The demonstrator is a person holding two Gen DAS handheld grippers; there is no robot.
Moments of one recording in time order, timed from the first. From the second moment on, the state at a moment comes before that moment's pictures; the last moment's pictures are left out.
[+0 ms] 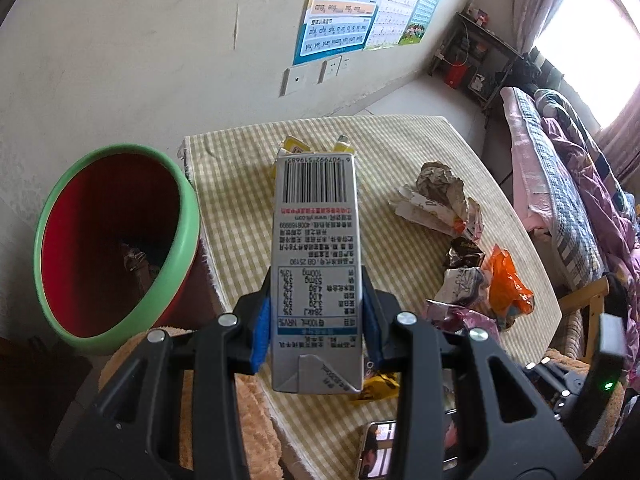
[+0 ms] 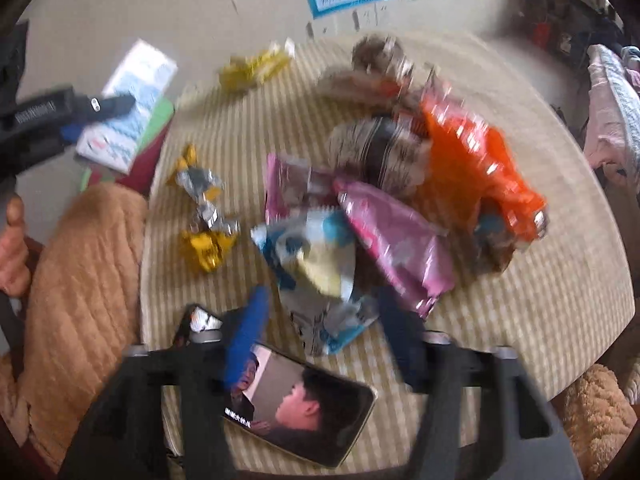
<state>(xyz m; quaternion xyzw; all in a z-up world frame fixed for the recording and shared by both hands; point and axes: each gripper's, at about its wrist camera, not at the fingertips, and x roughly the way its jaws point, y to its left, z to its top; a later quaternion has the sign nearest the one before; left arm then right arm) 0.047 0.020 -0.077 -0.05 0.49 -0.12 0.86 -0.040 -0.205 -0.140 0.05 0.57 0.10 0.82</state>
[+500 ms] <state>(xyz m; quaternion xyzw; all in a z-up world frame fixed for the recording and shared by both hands) 0.052 0.092 -0.067 -0.05 0.45 -0.06 0.89 -0.006 -0.157 -0.055 0.08 0.46 0.15 0.87</state>
